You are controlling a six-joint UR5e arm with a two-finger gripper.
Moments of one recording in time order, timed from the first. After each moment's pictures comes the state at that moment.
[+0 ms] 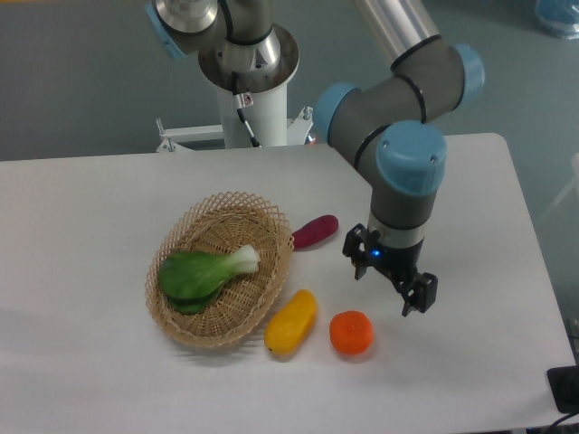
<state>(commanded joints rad) 2.51 -2.03 -1.52 -1.01 1.50 1.28</state>
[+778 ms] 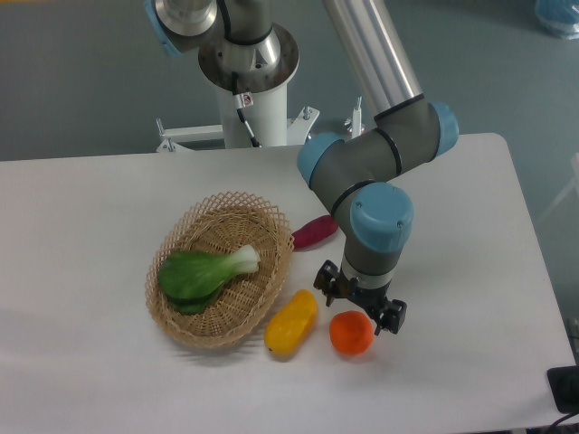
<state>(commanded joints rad) 2.47 -2.14 -1.54 -0.92 1.50 1.02</state>
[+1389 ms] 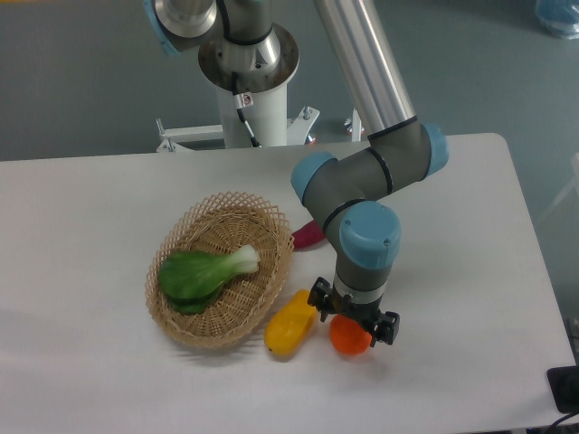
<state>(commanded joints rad) 2.45 -2.18 -1.55 -0.87 1.52 0.99</state>
